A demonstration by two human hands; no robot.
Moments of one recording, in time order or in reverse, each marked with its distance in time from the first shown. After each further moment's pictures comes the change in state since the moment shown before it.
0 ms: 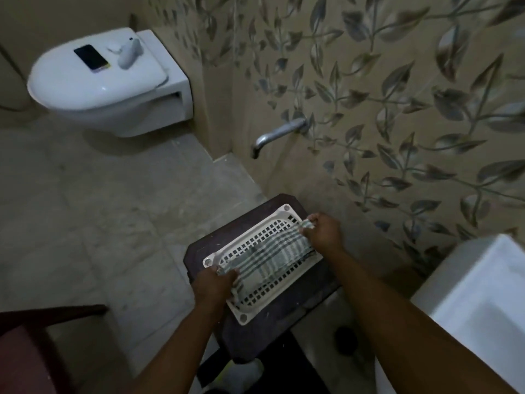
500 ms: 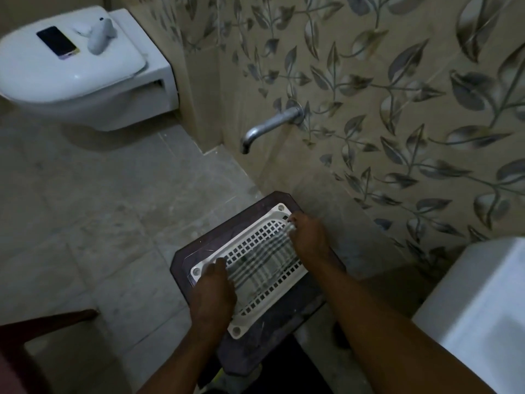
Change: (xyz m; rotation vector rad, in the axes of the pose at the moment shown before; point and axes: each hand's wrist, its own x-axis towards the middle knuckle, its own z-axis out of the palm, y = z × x) left_hand 0.006 0.002 0.021 0.811 0.087 0.493; right_hand 0.020 0.010 0.040 -0.219 0.114 -0.254
